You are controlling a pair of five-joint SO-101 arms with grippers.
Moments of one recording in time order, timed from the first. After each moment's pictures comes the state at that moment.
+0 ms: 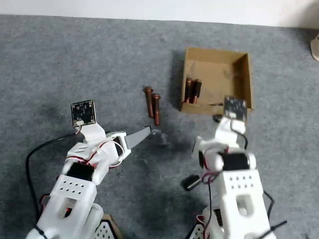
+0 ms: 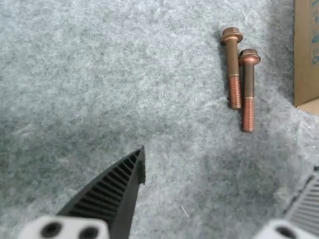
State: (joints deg) left arm 5.6 -56.9 80.9 28.6 27.3; right arm -10.9 -55.6 63.9 59.0 -16.8
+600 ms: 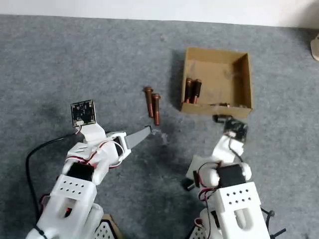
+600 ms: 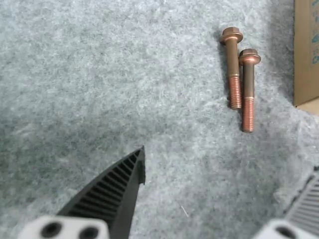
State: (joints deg) left arm 5.6 -56.9 80.9 28.6 27.3; right arm -19.3 -63.1 66.8 78.3 -31.0
